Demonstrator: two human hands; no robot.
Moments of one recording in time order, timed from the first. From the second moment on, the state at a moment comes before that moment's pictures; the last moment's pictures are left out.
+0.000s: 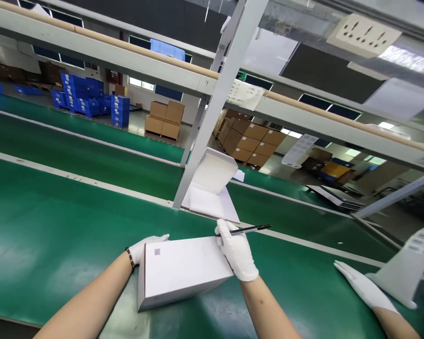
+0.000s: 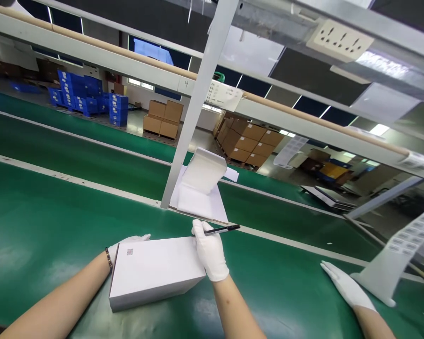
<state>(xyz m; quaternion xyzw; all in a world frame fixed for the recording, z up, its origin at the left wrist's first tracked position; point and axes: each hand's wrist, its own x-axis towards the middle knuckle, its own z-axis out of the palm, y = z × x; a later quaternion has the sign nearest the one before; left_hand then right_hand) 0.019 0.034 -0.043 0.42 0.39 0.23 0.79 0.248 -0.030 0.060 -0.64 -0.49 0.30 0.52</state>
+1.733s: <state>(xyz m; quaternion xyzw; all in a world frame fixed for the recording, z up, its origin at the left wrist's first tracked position) 0.011 0.043 -0.071 0.39 0.34 0.28 0.81 0.298 -0.059 0.071 -0.80 -0.59 -0.01 0.12</state>
